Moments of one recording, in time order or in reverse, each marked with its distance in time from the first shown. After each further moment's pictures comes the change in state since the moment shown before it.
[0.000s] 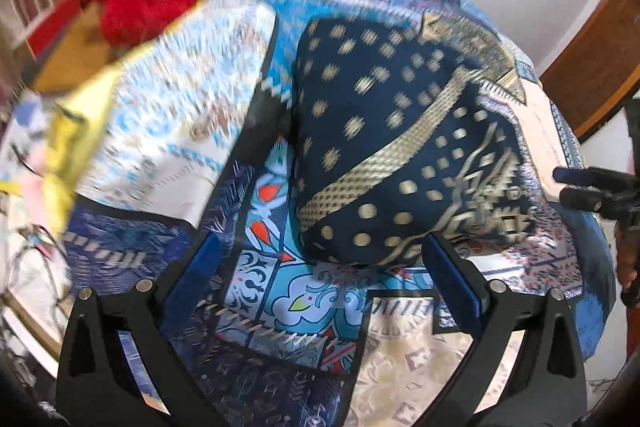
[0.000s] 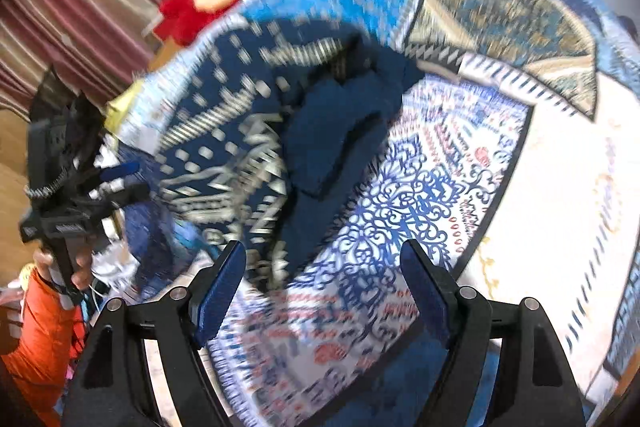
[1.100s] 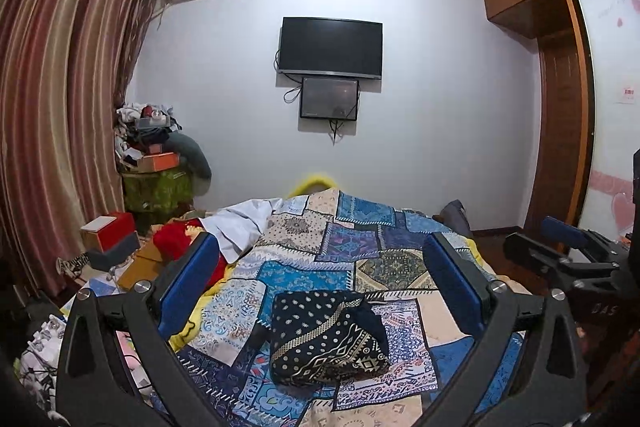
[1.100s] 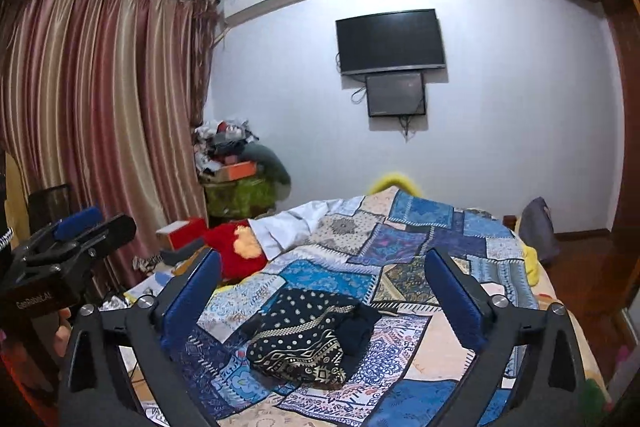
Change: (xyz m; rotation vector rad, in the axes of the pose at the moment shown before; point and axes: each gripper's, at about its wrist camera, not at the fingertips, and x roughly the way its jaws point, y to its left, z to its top) left arm -0.280 -0.103 -0.059 0.132 -0.865 0.086; right arm -0.255 0.169 -0.129 -0.103 -0.968 -0.233
